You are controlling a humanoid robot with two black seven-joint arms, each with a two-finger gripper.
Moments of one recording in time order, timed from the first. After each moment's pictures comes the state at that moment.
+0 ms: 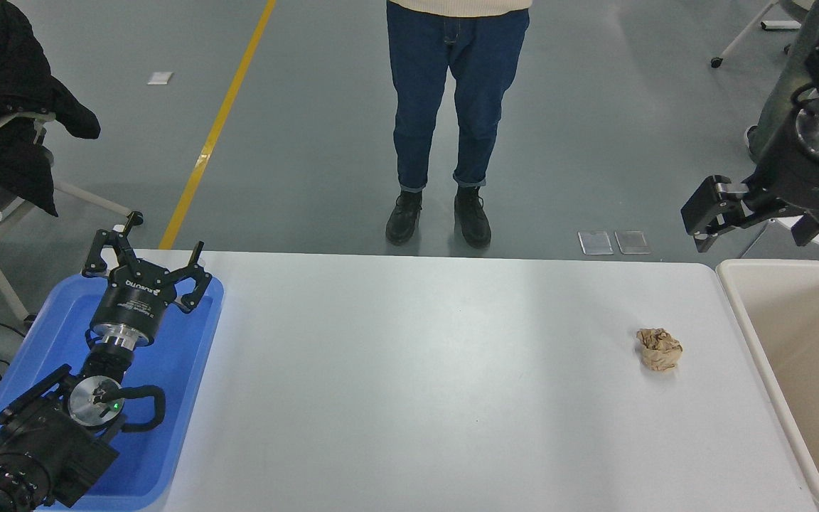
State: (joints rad) left arm -0.60 0.23 -0.89 -0.31 -0.14 -0.79 -0.37; right arm 2.37 -0.35 -1.43 1.40 -0.19 0.79 -0.13
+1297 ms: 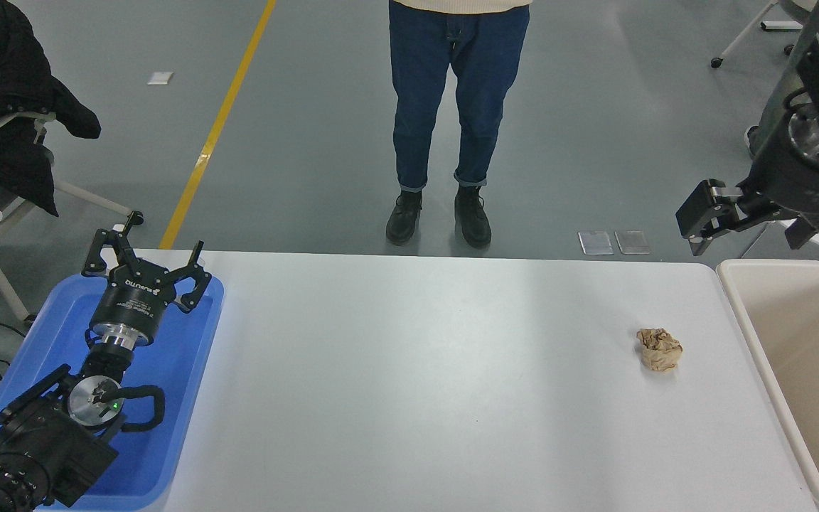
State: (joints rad) left arm -0.60 0.23 -0.89 -0.31 -0.14 -0.79 -0.37; right arm 2.35 -0.34 -1.42 1.40 -0.19 0.79 -0.13
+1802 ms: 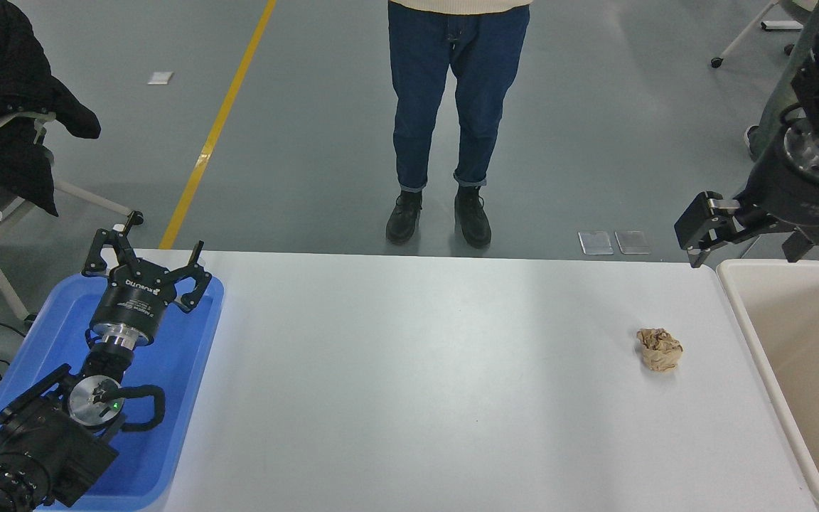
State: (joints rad) left arm -0.60 0.23 -0.89 -0.31 -0.14 -0.79 -0.37; right arm 2.30 -0.36 -1.41 1.40 -0.18 0.79 -0.13
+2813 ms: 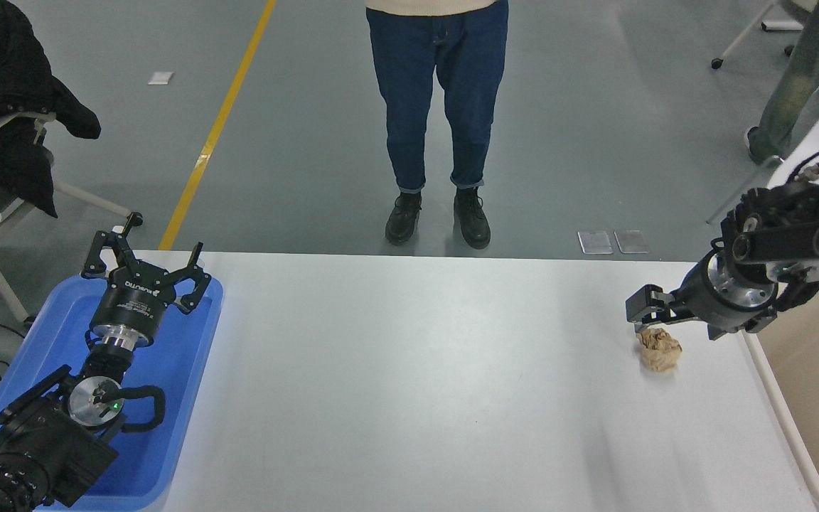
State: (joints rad) left arm -0.60 0.23 -0.89 -0.31 -0.14 -0.79 -0.37; right arm 1.63 -0.39 -1.16 1.16 -0.20 0.32 -0.13
